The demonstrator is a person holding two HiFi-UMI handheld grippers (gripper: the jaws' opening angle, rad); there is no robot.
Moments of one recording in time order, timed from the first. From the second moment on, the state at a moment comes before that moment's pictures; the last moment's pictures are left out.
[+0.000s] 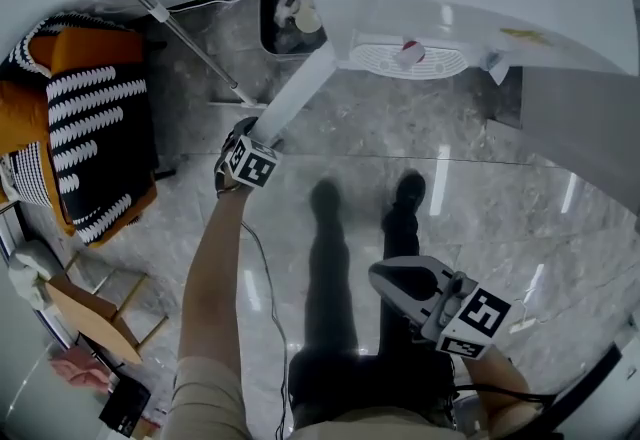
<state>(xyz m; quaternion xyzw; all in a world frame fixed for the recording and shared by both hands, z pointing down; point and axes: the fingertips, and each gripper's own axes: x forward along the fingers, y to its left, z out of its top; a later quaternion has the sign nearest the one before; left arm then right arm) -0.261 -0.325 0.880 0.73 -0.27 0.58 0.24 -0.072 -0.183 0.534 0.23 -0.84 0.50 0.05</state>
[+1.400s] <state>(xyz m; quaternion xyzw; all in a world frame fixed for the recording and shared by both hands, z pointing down) -0.182 -0.262 0.878 0.74 -0.22 0.54 0.34 -0.022 -0.180 0.535 0.27 -0.83 0.49 0.01</state>
